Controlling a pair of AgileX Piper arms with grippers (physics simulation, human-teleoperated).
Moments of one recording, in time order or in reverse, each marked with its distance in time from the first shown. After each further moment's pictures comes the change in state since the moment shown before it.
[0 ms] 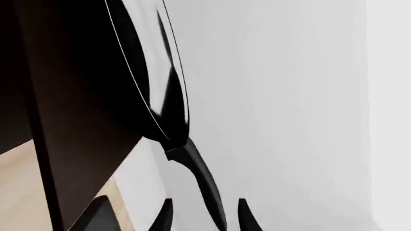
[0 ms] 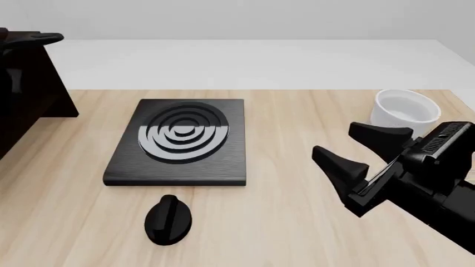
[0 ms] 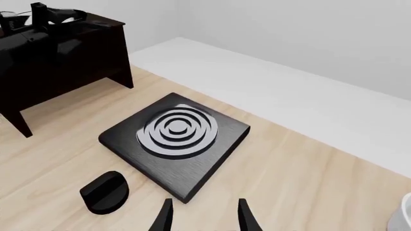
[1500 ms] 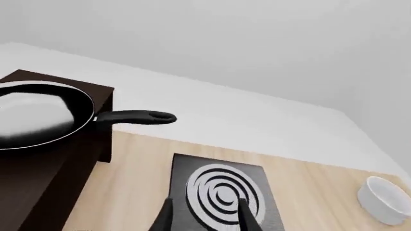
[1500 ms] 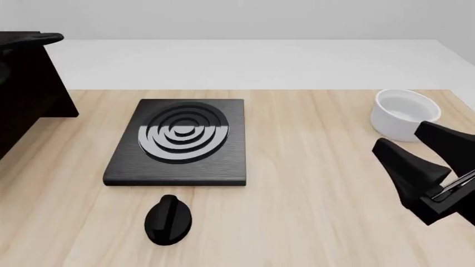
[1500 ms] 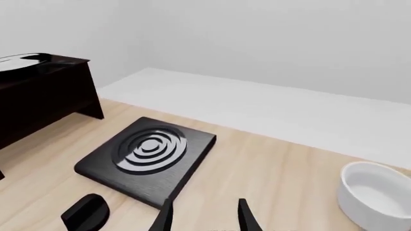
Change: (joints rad) left arm -0.300 -0.880 0.065 0.903 1.101; right arm -0.167 -0.372 0.029 0.234 0.070
